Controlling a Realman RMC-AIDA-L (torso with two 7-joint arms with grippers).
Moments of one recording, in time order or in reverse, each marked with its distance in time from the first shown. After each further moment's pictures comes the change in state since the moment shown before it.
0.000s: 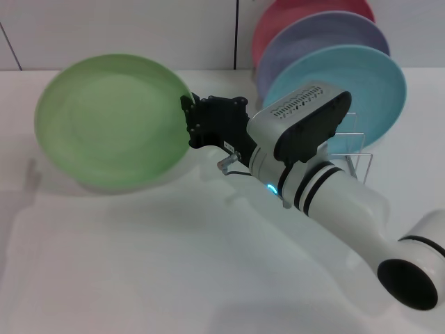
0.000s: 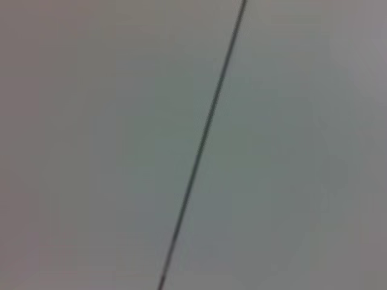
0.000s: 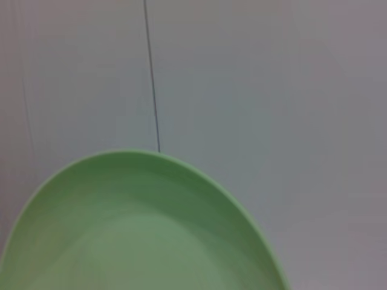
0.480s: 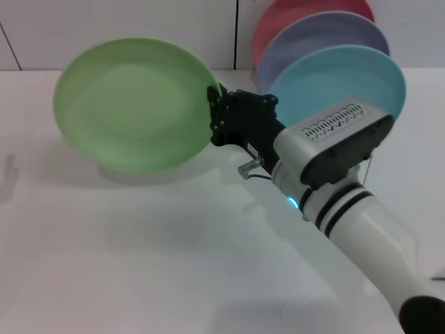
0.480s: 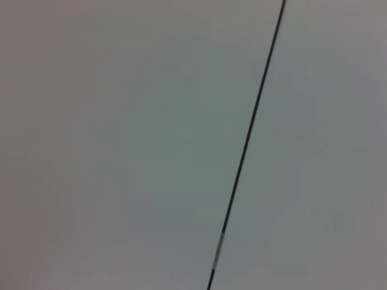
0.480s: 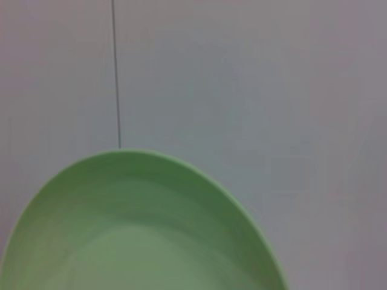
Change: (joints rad) left arm -0.005 0.003 -0.024 0.108 0.001 0.108 -0.063; right arm -0.265 -0.004 0.114 0.283 0.001 0.008 -0.311
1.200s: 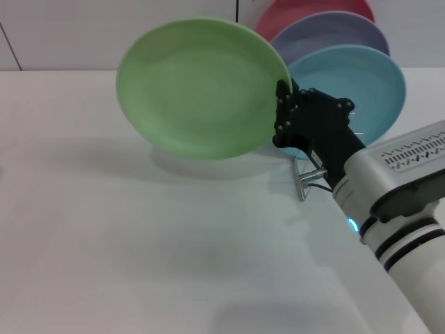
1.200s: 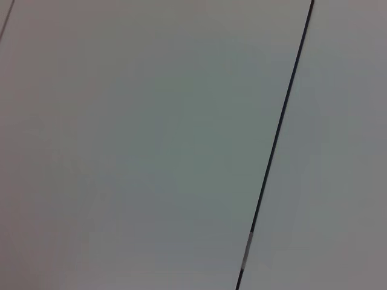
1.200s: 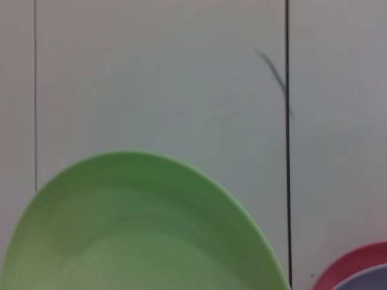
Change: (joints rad) left arm 0.006 0.001 -0.001 0.068 -0.003 0.058 -0.054; right arm -0.358 -0.026 0.063 0.330 -0.015 0.012 -0.265
